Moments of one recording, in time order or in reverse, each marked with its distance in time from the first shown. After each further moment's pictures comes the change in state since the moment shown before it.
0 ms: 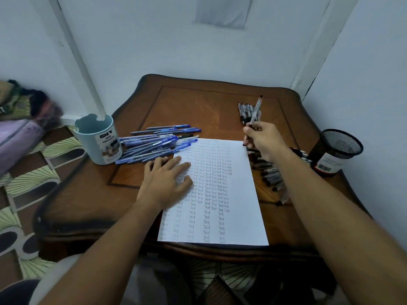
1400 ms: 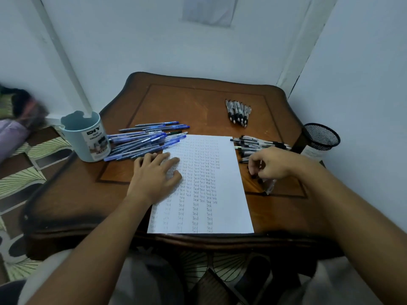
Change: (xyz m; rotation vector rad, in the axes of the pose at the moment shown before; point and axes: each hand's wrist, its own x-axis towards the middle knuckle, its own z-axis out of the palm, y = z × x) left_hand 0.004 -0.002 0.006 0.046 -0.006 -0.002; right_hand -0.062 0.002 -0.064 -1.087 -0.613 -0.141
